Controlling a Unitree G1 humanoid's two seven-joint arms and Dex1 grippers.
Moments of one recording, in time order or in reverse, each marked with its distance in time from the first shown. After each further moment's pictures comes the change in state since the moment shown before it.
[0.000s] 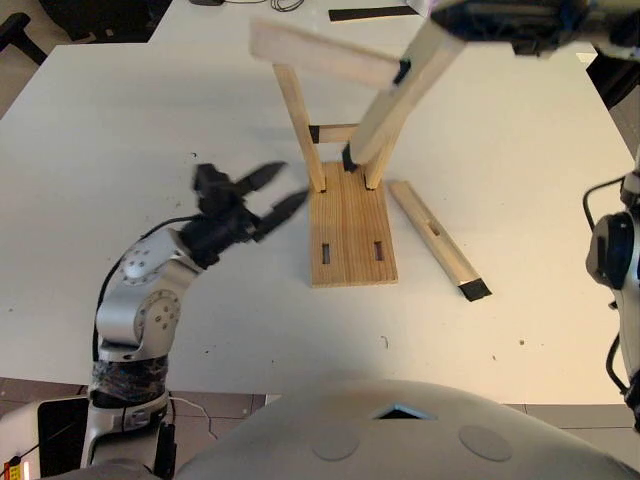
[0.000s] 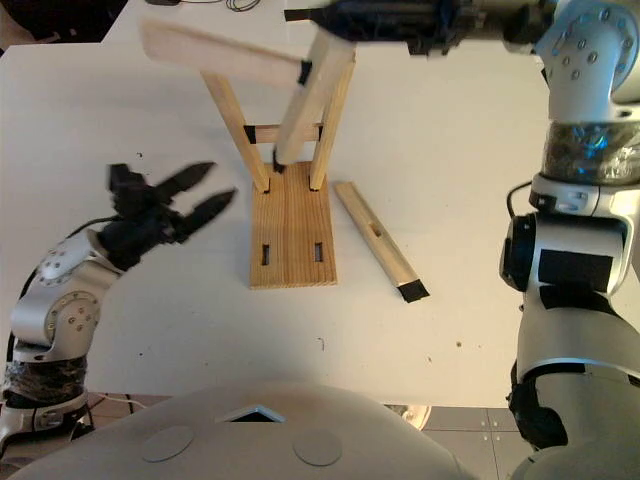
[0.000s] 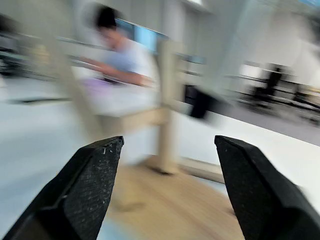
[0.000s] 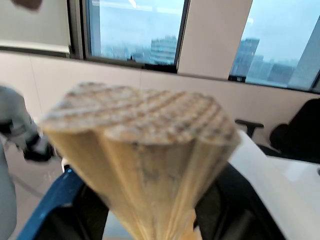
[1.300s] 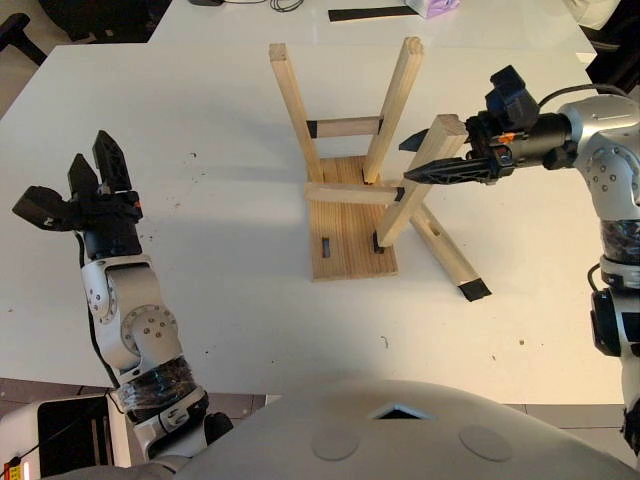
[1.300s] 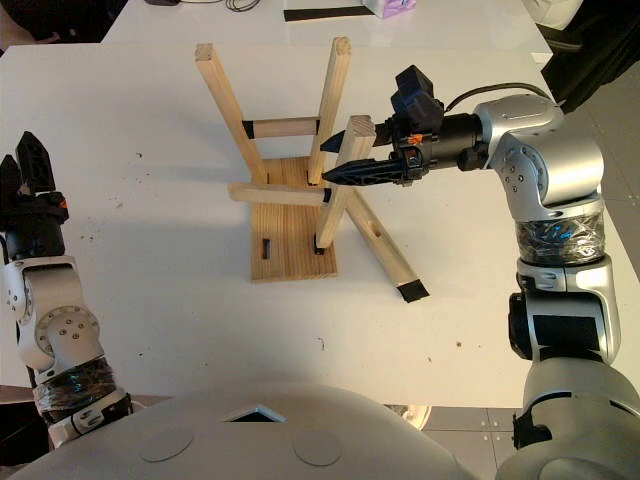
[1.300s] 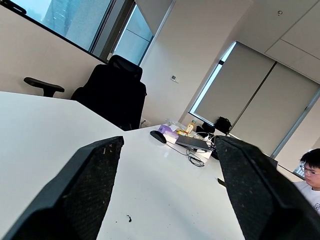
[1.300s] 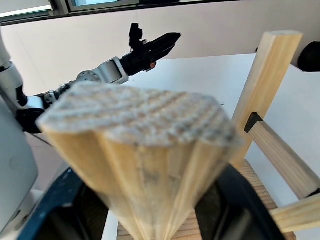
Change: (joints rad) left arm -0.005 -0.324 0.307 0.080 -0.059 -0.235 0.576; right arm 0.296 -0.029 0.114 -0.125 -0.093 -0.073 -0.041
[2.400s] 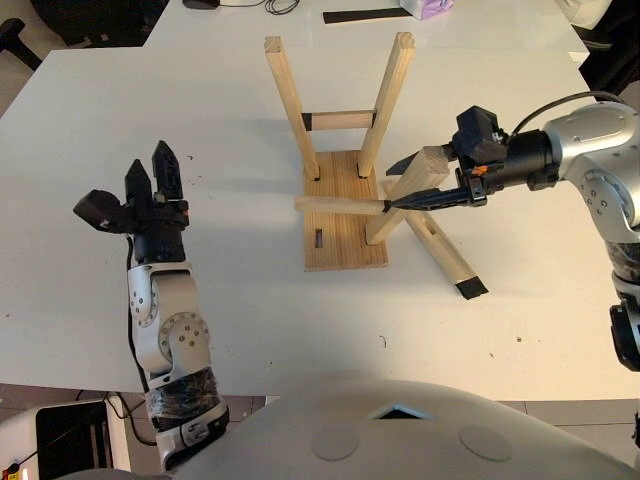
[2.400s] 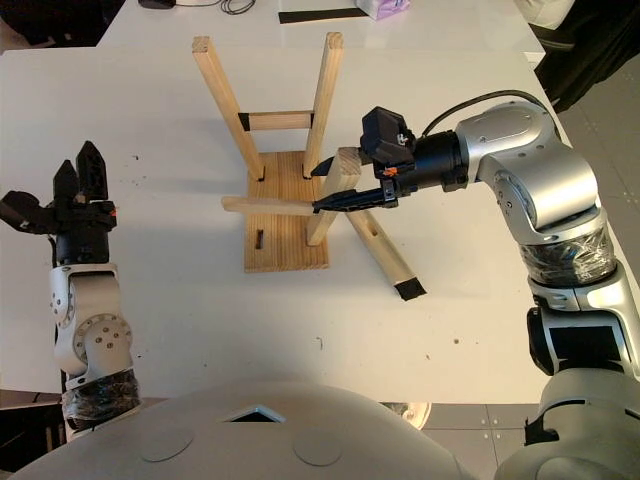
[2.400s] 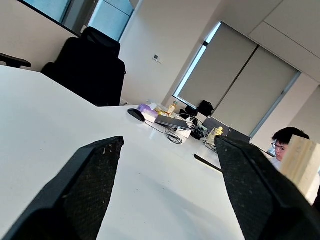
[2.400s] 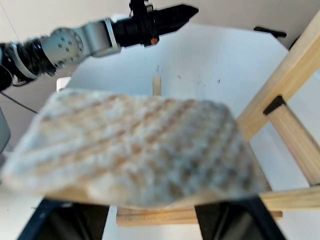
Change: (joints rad) left arm 0.078 -0.070 -0.181 -0.052 0.056 -0.022 -0.008; right arm 0.067 -0.114 0.147 -0.206 -0.053 -0.067 -0.125
